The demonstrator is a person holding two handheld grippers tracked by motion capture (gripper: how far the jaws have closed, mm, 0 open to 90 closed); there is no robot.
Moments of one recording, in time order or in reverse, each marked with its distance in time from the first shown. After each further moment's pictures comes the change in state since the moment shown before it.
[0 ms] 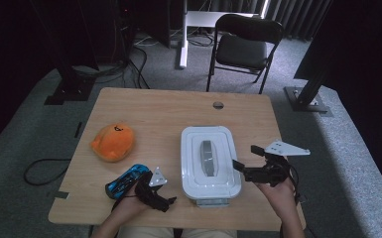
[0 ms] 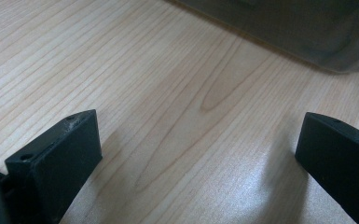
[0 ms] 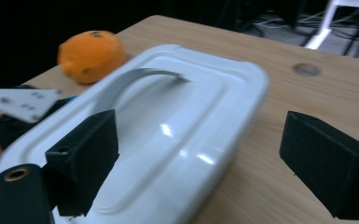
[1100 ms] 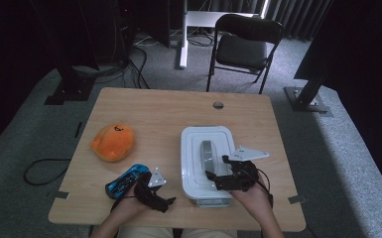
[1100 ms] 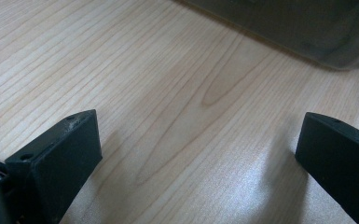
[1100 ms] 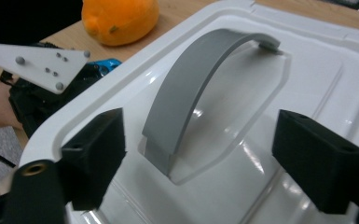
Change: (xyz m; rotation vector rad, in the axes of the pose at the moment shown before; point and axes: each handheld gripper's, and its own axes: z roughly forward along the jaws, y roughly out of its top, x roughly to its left) left arm 0.000 -0.002 -0.002 0.000 0.005 -0.008; right arm 0.051 -0.007 0.054 0.151 0.054 -0.057
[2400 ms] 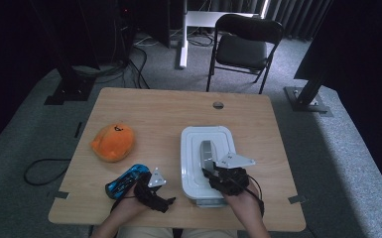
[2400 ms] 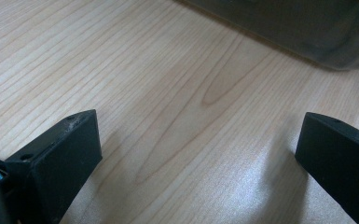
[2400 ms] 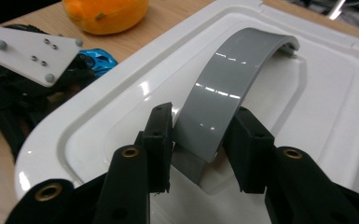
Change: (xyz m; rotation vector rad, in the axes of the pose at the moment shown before) left arm 0.000 0.000 0.000 0.000 0.003 -0.002; right arm 0.029 0.002 0.009 0.019 -0.104 -0.058
